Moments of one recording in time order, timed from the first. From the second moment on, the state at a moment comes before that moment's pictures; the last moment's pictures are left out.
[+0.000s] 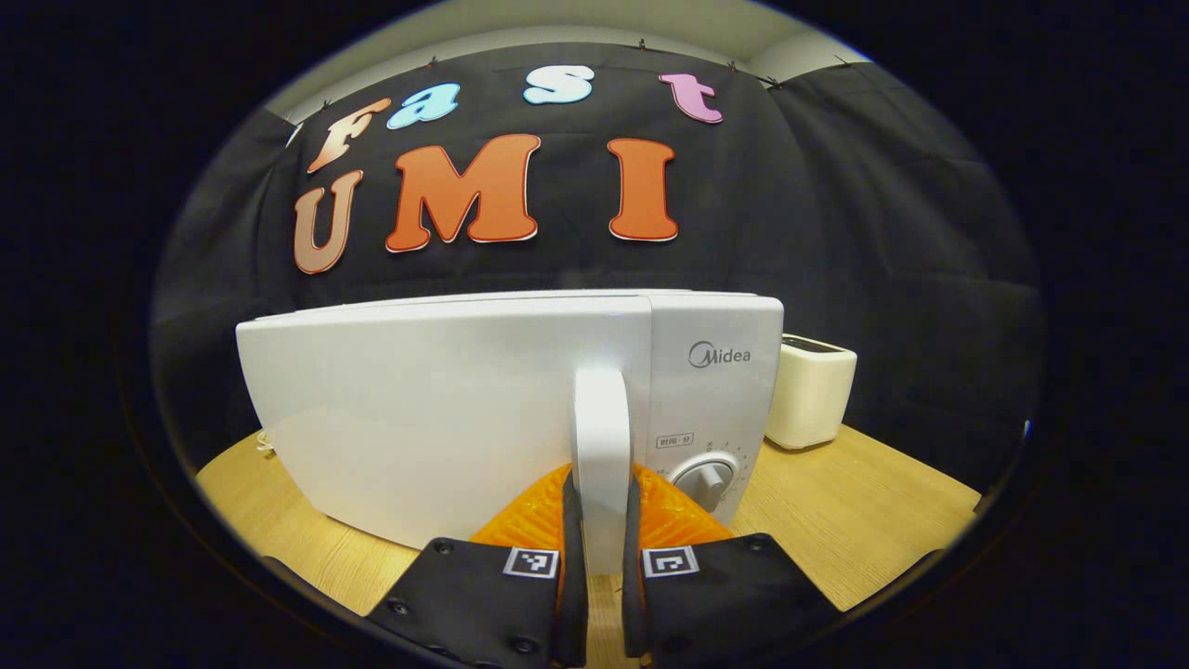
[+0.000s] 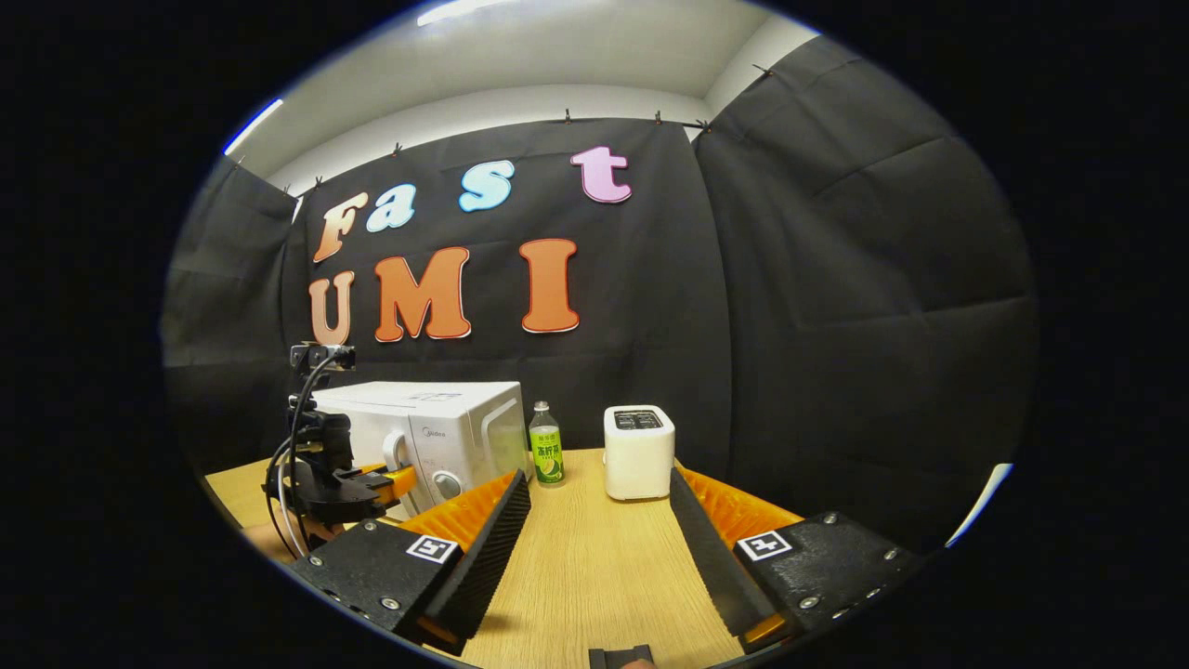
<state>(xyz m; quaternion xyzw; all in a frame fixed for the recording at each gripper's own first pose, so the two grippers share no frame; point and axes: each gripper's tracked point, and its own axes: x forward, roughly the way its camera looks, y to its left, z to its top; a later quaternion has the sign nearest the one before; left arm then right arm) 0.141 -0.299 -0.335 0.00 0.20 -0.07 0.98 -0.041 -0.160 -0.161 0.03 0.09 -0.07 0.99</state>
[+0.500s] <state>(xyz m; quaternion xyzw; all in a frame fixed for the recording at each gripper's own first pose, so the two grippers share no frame) 0.089 -0.284 -0.320 -0.01 0.20 -0.09 0.98 -0.054 -0.147 -0.168 0.04 0.11 -0.06 0.99</state>
